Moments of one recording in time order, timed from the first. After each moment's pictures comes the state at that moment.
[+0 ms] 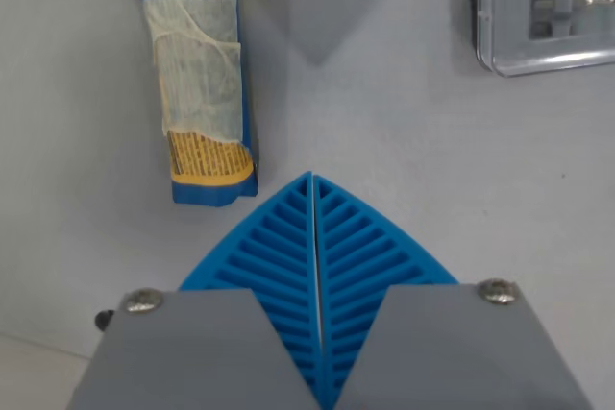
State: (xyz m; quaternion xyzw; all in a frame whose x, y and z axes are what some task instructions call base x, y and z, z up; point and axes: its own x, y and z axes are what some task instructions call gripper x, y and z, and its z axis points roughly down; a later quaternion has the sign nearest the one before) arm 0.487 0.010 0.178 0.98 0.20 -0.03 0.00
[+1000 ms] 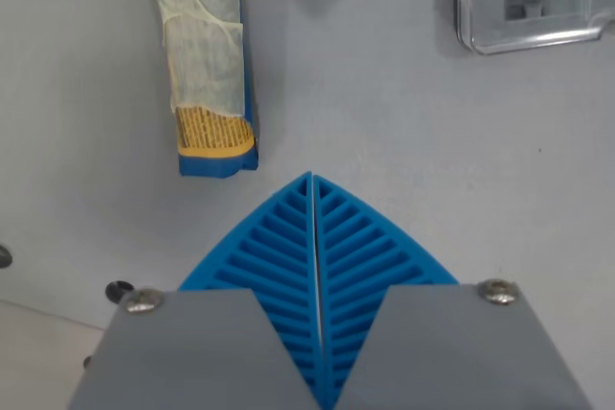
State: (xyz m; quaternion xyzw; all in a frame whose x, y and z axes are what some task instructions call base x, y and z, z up) arm 0.485 0.009 0.204 0.98 0.20 -0.03 0.01
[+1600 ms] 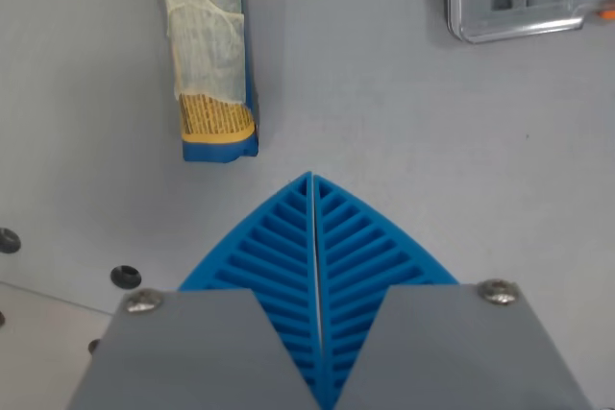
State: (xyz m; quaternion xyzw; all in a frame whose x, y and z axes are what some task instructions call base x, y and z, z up) arm 0.483 0.008 0.219 0.98 0.20 -0.02 0.01
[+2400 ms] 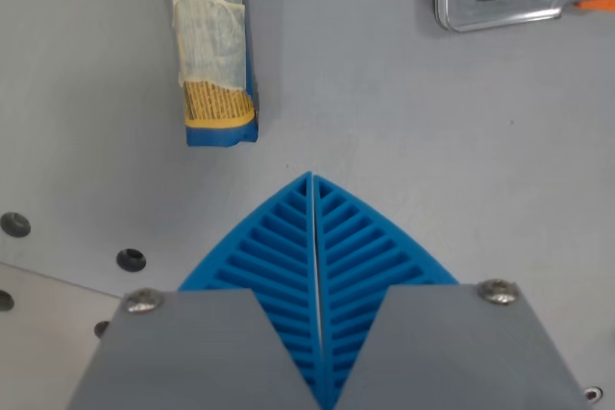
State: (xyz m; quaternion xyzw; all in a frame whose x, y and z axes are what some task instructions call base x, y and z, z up) arm 0.480 0.007 0.239 0.98 0.20 -0.02 0.01
